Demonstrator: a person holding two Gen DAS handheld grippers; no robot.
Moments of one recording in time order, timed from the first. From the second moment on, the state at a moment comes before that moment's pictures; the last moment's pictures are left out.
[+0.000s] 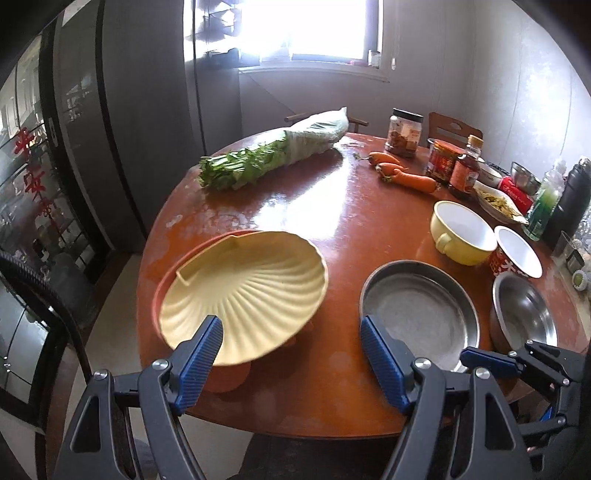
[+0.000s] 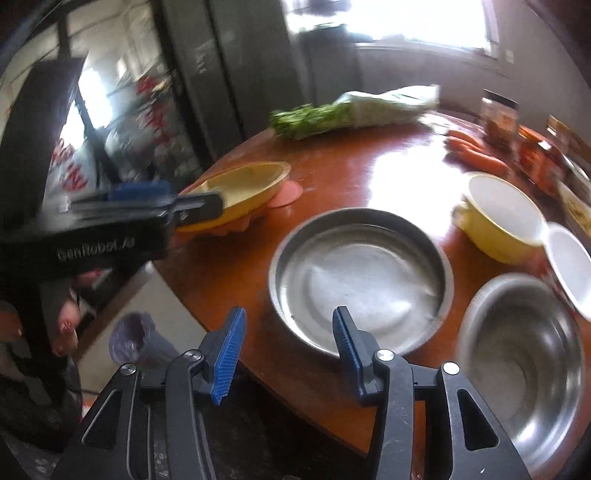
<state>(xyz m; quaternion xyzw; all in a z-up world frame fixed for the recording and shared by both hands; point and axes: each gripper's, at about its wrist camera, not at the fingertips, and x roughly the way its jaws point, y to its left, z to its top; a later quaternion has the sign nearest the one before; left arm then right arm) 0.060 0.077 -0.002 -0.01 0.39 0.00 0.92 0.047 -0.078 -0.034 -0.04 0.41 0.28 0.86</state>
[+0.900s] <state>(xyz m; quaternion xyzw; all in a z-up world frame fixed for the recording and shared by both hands) 0.052 0.022 -0.031 0.04 0.40 -0.03 0.91 0.074 -0.116 -0.034 -0.03 0.42 0.16 0.89</state>
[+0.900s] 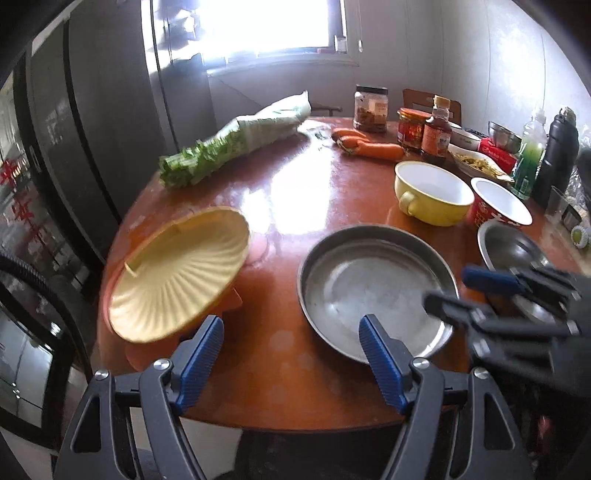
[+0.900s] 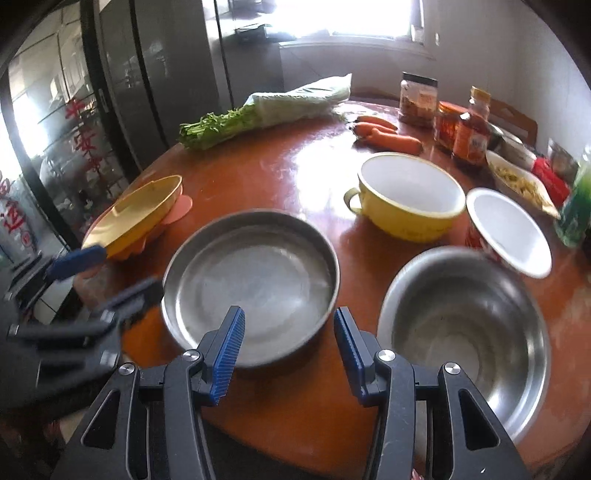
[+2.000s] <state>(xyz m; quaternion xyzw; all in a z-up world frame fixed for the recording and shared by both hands) 0.077 0.003 -0.054 -0.01 0.43 -0.04 0.90 0.138 -0.122 -0.047 -0.04 0.43 0.19 0.88</state>
